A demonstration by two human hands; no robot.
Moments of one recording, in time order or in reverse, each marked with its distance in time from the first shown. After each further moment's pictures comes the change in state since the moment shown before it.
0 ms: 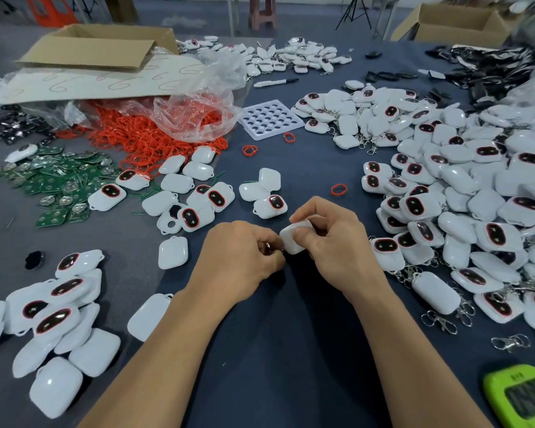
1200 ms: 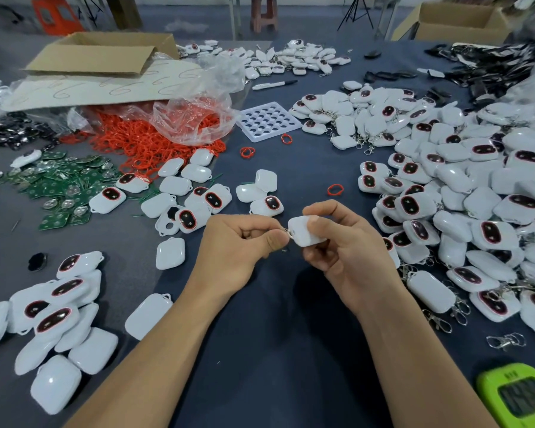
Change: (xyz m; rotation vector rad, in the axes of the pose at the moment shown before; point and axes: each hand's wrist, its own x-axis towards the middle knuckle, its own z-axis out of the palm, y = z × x) left_hand -0.001 0.004 0.004 -0.646 0.136 0.176; right_hand -0.012 -0.011 -0.014 0.823 -0.075 0.279
